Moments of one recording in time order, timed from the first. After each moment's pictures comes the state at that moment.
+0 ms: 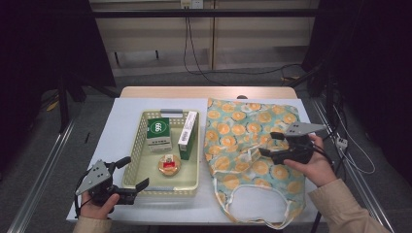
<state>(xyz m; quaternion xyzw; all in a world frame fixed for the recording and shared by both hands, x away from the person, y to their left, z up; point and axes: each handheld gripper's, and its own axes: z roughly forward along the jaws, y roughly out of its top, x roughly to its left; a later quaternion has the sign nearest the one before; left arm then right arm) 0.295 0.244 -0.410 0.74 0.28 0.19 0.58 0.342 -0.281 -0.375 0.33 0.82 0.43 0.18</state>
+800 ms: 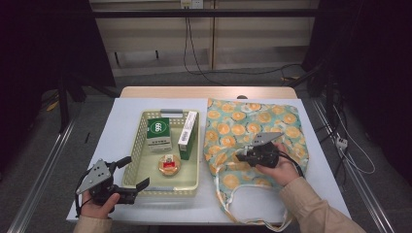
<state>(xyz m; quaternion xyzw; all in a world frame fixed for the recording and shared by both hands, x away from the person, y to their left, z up) 0.296 0.244 -0.411 0.74 0.28 0.18 0.58 0.371 -0.228 -0.430 0.30 0.85 0.41 0.11</state>
